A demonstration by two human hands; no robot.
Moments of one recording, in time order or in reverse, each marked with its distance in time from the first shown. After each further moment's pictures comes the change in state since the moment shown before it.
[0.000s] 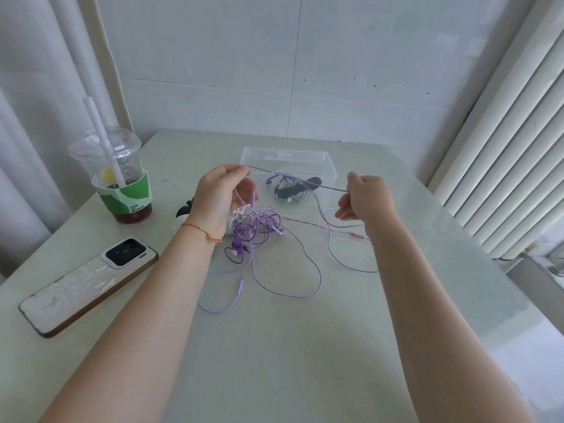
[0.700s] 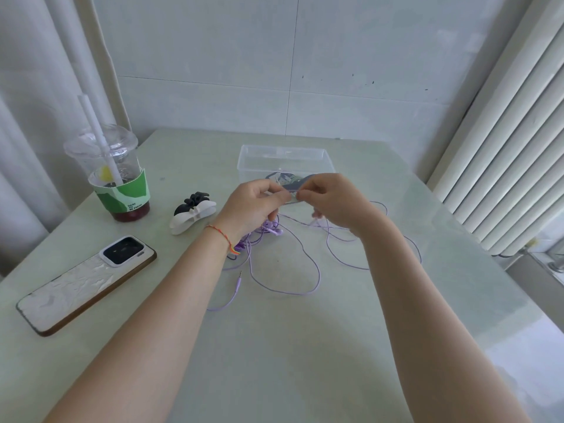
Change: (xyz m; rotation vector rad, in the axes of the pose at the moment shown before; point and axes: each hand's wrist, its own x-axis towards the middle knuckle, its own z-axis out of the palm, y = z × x) left_hand -0.017 -0.012 0.028 0.466 -0.255 -0.001; right_hand -0.013 -0.008 0.019 -0.371 -0.338 -0.409
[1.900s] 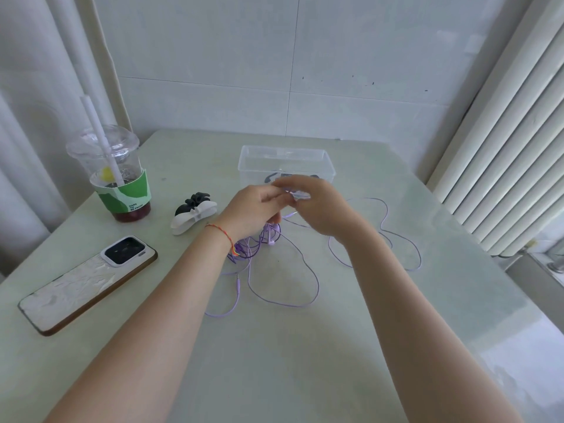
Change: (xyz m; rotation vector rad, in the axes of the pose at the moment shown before) left_hand 0.001 -0.003 -0.005 0.233 -0.110 0.099; right_hand -0.001 -0.004 0.023 0.074 -0.027 -0.133
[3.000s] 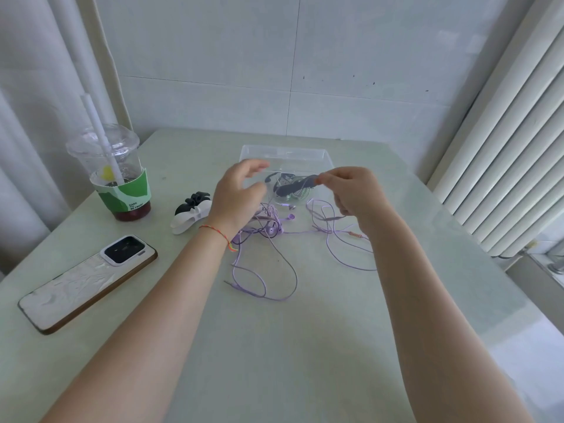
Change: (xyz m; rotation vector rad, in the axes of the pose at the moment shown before) left_hand 0.000 0.001 -0.008 -0.077 0.344 0.037; right_hand -0.004 0.007 -0.040 0.262 0.254 0.307
